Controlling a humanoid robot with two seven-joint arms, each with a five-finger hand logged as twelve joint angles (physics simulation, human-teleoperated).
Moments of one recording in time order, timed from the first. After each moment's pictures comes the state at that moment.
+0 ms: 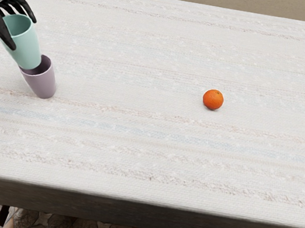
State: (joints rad) left arm -1.34 0.95 -0.31 -1.31 0.69 -0.40 0.61; right arm 0.01 0.00 0.21 0.28 0.15 0.23 0.01
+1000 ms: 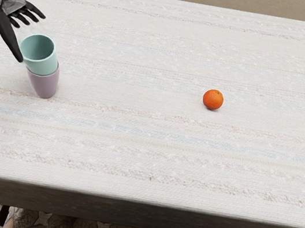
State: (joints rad) left arm -1.30 0.84 -0.31 -1.17 0.69 -0.39 0.61; right arm 0.01 0.00 0.21 0.28 0.15 0.23 0.01
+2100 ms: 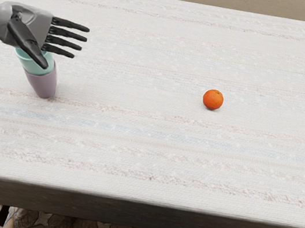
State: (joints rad) left arm -1.19 0.91 -0.38 -1.17 -0.14 -0.61 0.61; right arm 0.01 0.00 0.21 0.28 0.15 0.23 0.01
